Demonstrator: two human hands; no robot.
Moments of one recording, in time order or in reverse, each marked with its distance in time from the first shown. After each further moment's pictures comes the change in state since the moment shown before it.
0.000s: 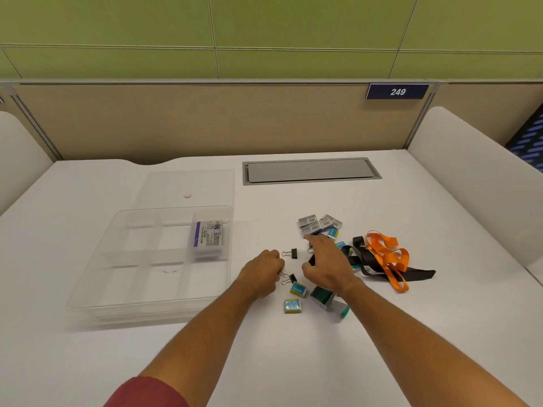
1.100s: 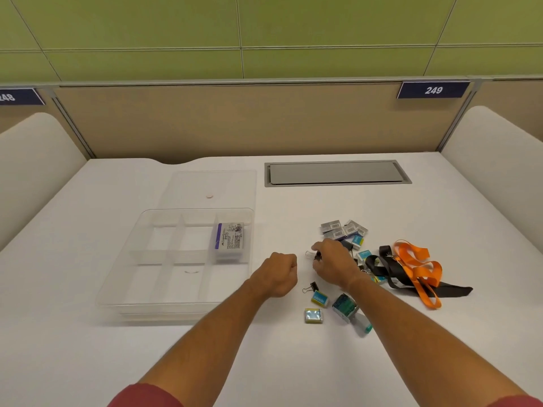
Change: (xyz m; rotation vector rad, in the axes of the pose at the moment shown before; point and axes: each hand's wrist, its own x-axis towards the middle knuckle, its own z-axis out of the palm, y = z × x) left_hand -0.005 -0.009 -0.021 -0.385 0.034 -0.180; right_hand 0.041 -0.017 0.011 -0.036 -0.081 -0.066
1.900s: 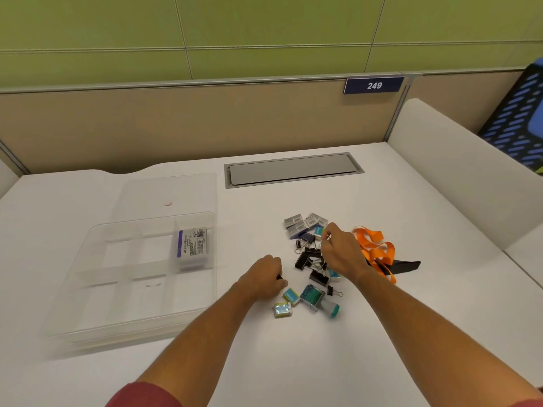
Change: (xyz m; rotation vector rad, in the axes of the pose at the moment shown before) left_hand 0.019 0.020 0.034 0.142 -0.174 0.093; right_hand -0.046 0.050 -0.044 0.252 0.270 0.213
